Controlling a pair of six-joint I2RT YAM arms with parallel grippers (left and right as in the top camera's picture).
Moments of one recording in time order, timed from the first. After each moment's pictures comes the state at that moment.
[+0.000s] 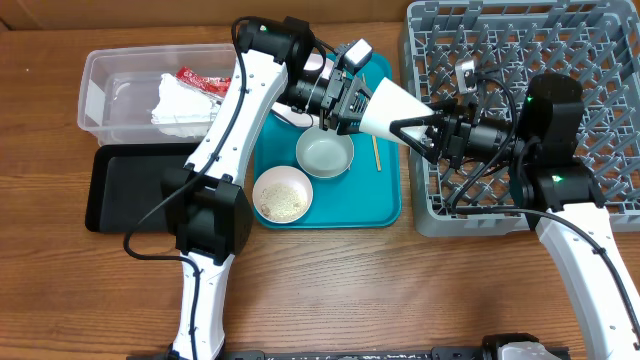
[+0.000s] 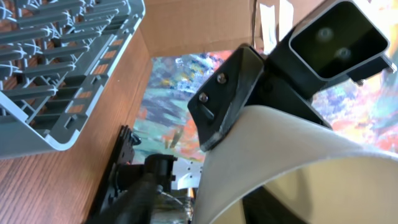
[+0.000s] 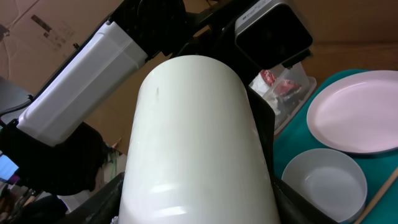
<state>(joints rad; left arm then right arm) -0.35 2.31 2.32 -1.69 1.49 0.26 0.07 1.31 1.06 -0.14 -1.11 0.34</state>
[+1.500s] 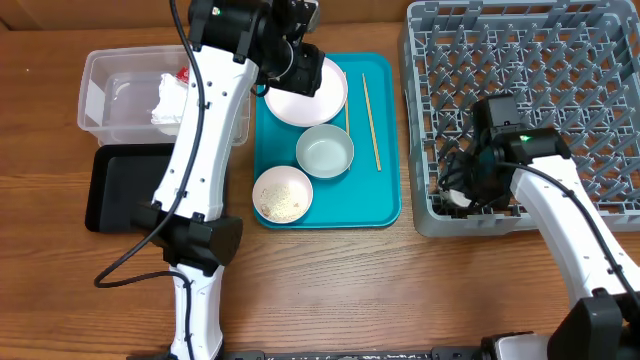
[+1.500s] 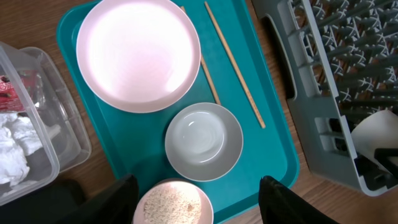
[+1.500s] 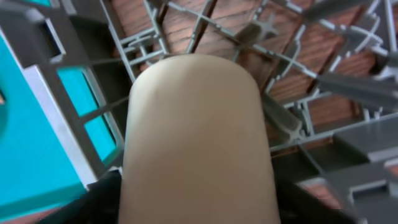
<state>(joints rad) -0.32 2.22 2.63 -1.56 0.18 -0.05 0.13 1.54 1.19 -1.05 0.00 0.46</state>
